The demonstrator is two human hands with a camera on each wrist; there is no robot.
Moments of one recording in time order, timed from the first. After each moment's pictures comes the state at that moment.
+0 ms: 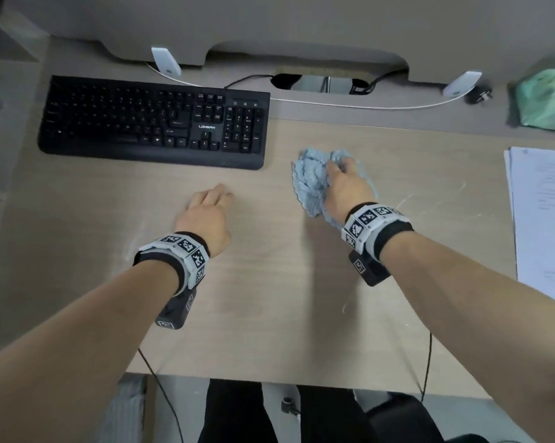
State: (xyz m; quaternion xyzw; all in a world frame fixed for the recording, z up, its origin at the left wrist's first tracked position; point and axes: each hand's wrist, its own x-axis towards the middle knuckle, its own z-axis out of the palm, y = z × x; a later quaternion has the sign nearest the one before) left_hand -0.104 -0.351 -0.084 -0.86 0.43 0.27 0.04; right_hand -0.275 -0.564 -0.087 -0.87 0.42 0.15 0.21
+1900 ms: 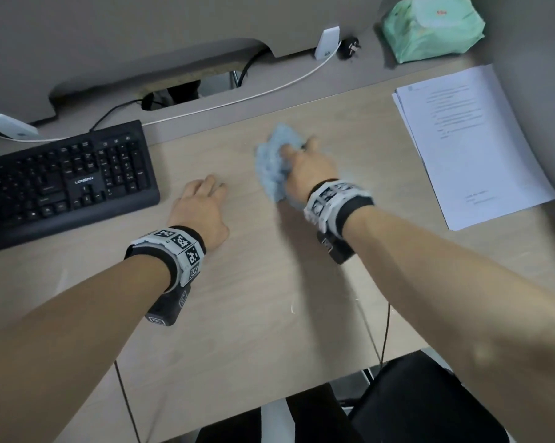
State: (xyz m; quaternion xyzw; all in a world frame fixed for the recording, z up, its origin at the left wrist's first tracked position) left_hand -0.175 -0.494 -0.087 -0.77 0.58 0.24 0.12; right_hand -0.349 -0.629 -0.092 -0.82 0.51 0.09 0.23
